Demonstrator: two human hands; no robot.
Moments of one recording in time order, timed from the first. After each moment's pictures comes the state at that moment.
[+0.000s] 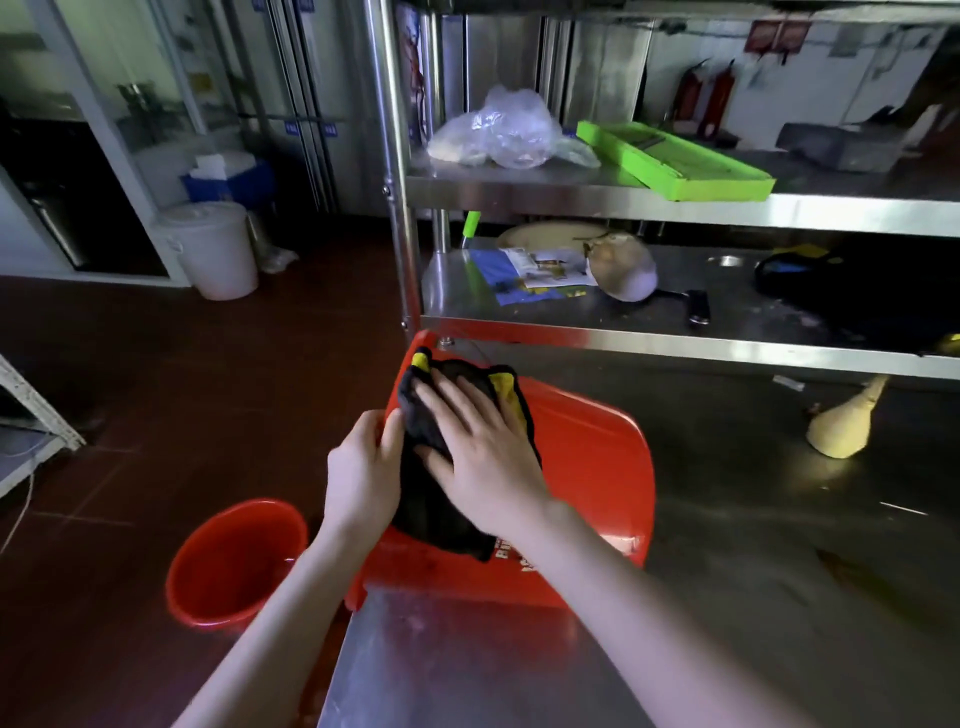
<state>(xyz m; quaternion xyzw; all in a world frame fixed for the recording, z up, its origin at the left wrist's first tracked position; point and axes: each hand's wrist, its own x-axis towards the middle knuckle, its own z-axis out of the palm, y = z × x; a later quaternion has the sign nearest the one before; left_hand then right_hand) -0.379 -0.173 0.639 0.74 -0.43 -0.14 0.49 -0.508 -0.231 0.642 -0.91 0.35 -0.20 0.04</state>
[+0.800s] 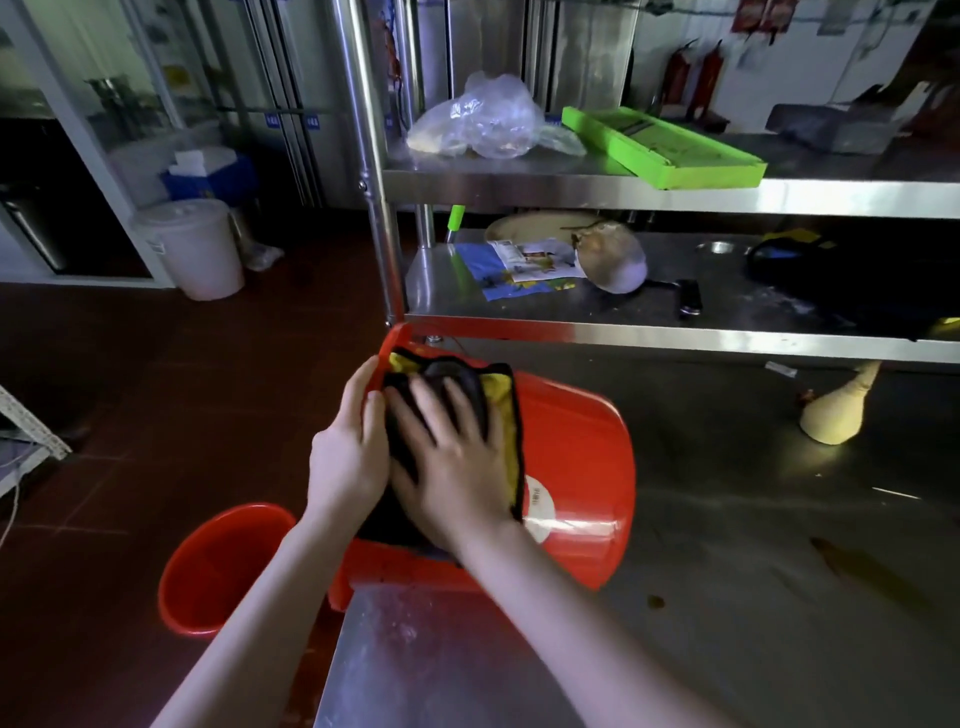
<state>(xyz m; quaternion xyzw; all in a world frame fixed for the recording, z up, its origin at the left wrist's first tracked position) -0.366 -0.197 0.640 0.73 -0.45 -0.13 0.49 -0.483 -0.231 0.618 -0.86 0.43 -0.29 -0.02</state>
